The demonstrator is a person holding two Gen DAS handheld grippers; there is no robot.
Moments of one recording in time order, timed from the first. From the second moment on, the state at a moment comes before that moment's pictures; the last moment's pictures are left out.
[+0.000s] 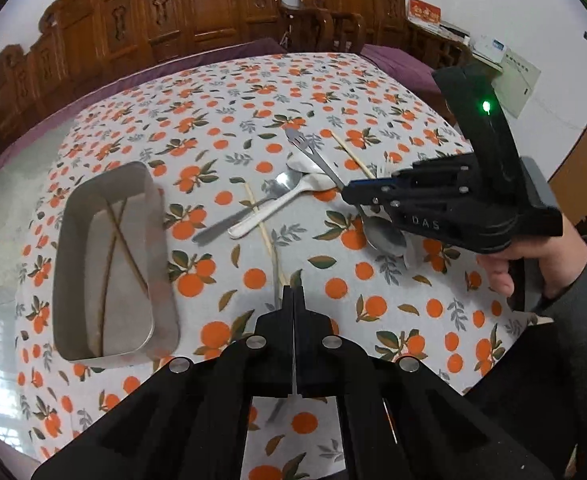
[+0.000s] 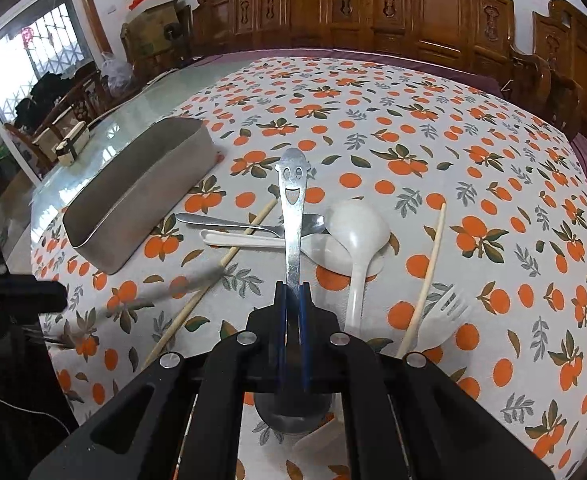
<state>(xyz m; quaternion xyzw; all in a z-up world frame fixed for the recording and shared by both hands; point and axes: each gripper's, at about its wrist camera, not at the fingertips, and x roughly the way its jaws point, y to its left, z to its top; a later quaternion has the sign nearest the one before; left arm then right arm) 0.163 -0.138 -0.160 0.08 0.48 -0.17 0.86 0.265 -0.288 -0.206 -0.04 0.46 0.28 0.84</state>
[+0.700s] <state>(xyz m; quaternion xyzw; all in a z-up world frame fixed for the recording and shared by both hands) 0.163 -0.144 -0.243 0.17 0.54 -0.17 0.80 0.264 -0.290 -0.208 -0.04 0.46 0.28 0.84</state>
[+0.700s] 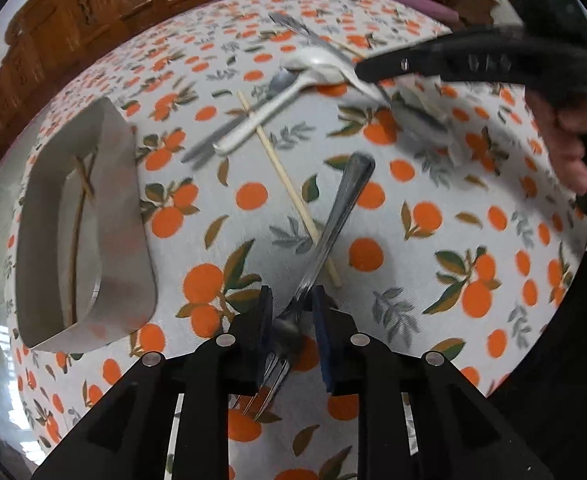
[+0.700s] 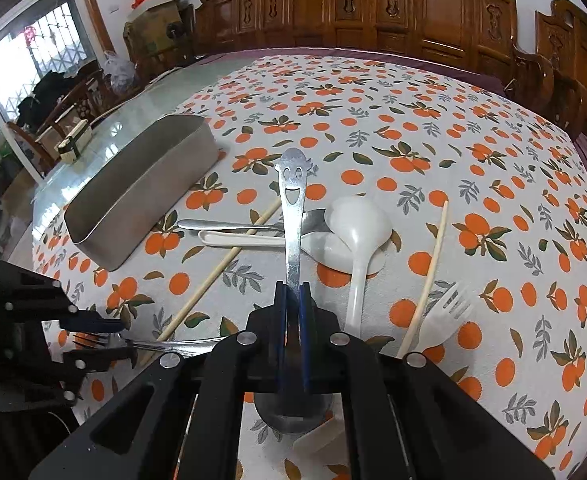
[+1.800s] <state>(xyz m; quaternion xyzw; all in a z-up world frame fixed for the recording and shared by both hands) 0.158 -0.098 -0.138 0.06 0.45 -0.20 0.87 0.249 -0.261 -0.179 -0.03 0.43 0.29 0.86</state>
